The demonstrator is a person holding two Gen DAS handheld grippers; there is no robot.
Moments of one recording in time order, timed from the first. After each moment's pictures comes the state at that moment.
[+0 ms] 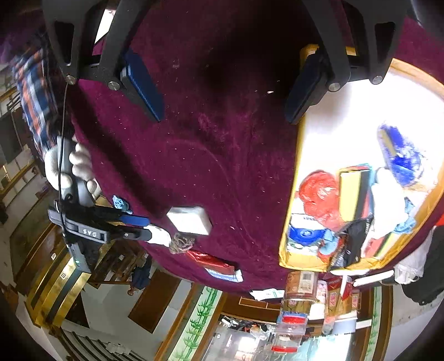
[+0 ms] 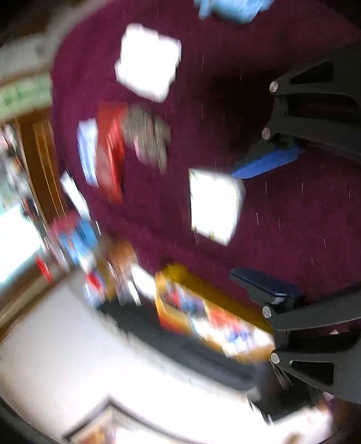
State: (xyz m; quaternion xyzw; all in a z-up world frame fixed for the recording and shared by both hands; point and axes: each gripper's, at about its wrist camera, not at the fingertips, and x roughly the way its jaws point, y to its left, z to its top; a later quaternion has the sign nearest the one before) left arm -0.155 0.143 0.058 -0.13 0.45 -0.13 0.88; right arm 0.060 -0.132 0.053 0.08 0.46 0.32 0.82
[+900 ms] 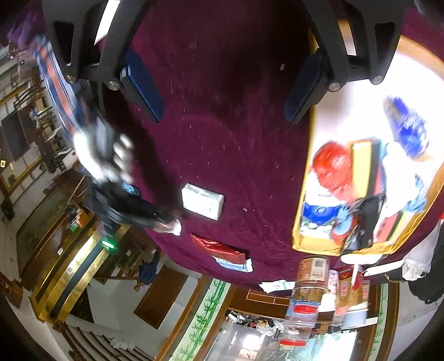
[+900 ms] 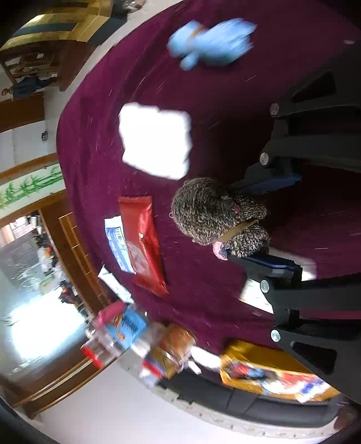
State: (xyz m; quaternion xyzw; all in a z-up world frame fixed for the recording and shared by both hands) left arm -0.128 0.134 0.081 -0.14 0.44 -0.14 0.88; right arm 0.076 -0.154 0.034 0.16 0.43 0.15 0.88
